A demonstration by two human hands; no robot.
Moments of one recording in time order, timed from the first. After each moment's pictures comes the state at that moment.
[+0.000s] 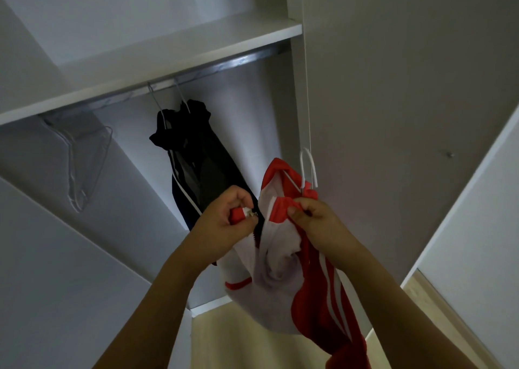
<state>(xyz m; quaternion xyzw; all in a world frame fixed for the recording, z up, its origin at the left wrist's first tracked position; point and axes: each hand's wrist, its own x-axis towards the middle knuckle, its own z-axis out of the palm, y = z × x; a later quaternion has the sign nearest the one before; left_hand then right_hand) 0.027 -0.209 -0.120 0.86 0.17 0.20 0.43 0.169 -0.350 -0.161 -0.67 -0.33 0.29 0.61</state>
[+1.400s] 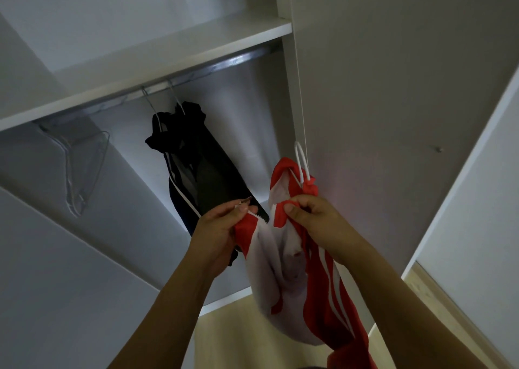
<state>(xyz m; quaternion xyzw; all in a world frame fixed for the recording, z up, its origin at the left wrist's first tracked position) 0.040 -0.222 -0.144 0.55 0.35 0.24 0.72 0.178 -0.360 -0.159 -0.68 -0.32 0.30 0.58</state>
